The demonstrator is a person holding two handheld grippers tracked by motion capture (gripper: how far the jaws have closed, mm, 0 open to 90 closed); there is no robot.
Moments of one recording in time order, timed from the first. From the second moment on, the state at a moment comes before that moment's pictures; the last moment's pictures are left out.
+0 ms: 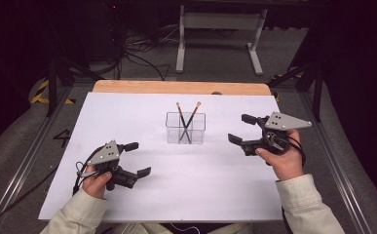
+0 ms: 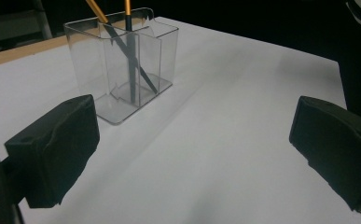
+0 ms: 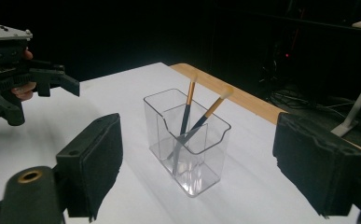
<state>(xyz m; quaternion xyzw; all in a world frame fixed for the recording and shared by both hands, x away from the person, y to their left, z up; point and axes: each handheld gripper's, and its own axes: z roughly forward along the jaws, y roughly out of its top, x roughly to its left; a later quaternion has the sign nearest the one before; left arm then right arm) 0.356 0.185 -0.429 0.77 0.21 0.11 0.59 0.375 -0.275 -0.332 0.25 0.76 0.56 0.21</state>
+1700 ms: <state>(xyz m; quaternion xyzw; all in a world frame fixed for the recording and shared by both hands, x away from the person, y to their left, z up) 0.353 0.218 -0.454 0.73 0.29 0.14 0.61 0.346 -0.303 -0.452 0.28 0.74 0.58 0.21</state>
